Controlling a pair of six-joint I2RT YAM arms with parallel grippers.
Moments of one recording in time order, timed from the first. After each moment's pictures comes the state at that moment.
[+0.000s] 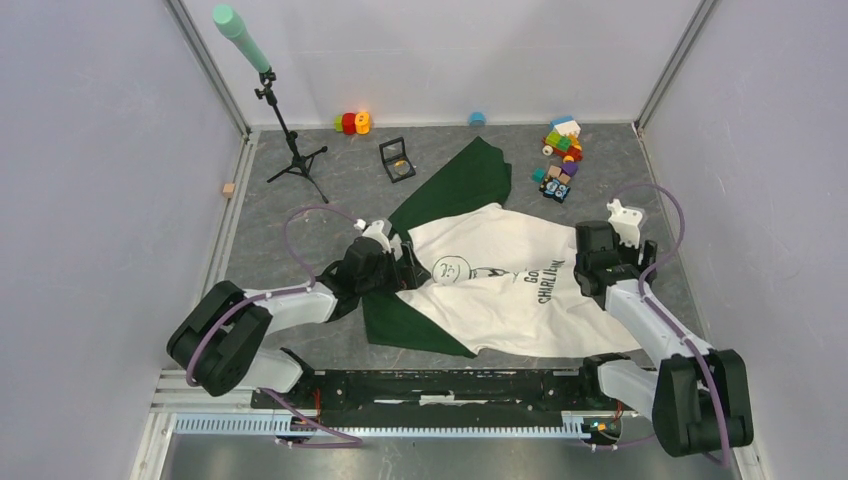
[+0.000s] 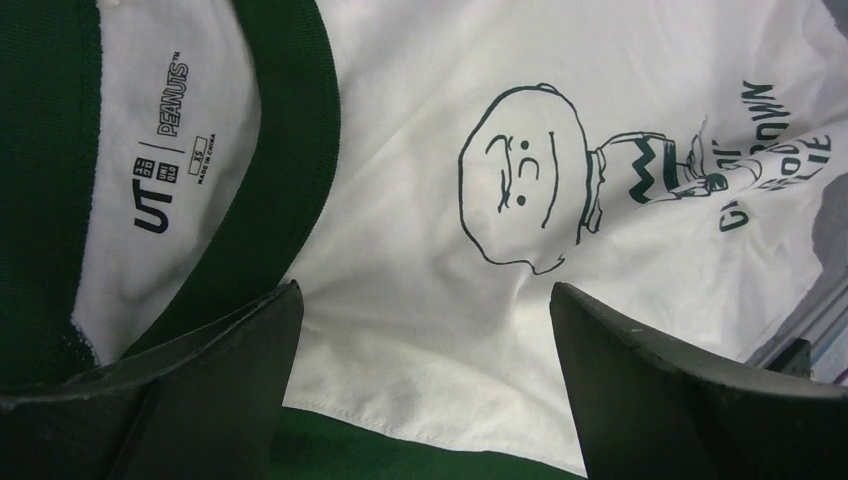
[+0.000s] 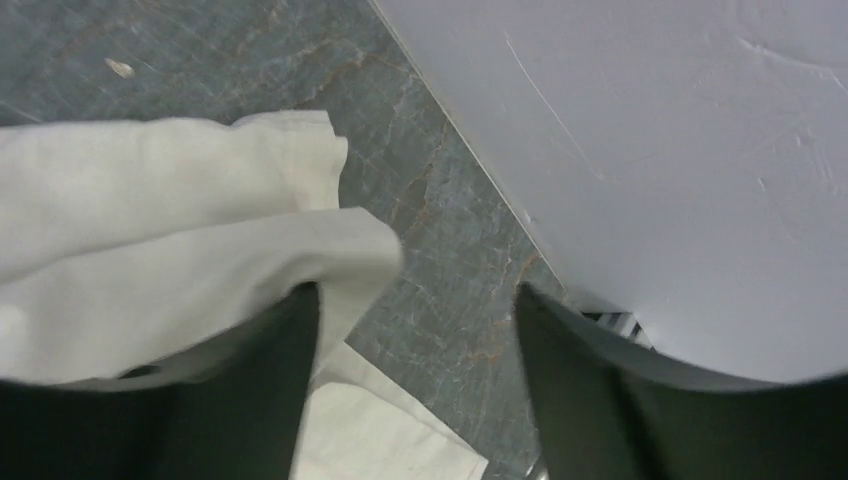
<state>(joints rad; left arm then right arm) -0.63 1.40 0.45 0.35 0.07 -0.71 0.14 1.12 0.52 -0.27 1.02 0.18</state>
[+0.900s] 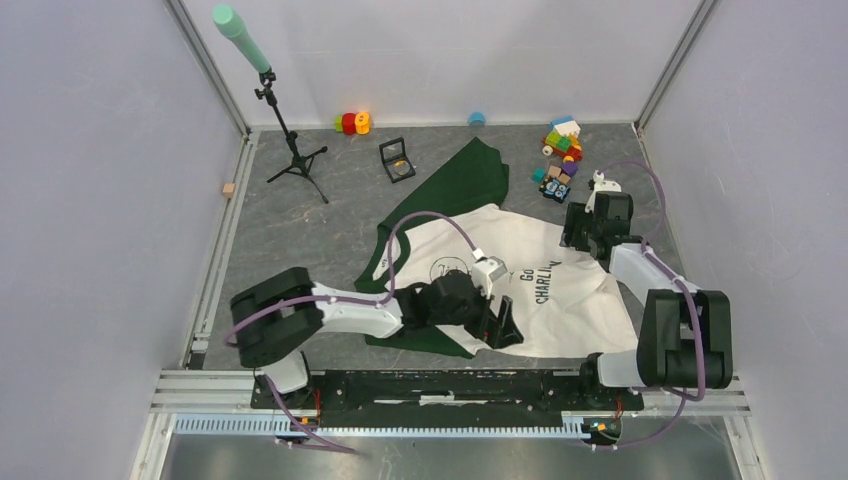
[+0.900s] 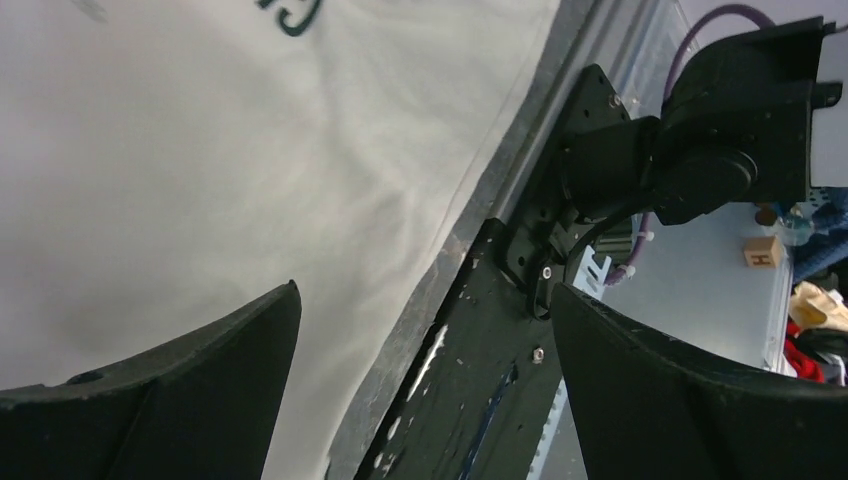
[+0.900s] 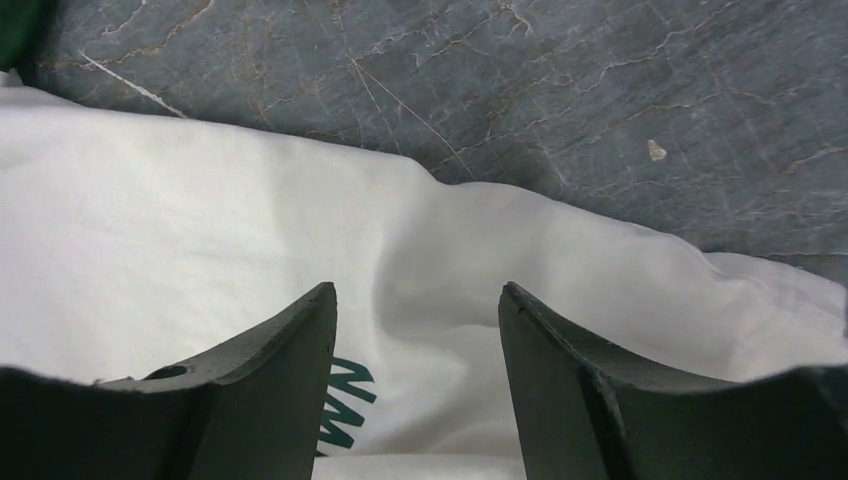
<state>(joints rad) -1.17 1.61 0.77 0.38 0.15 -0.66 -0.03 1.36 0.70 -0.10 0.03 0.12</state>
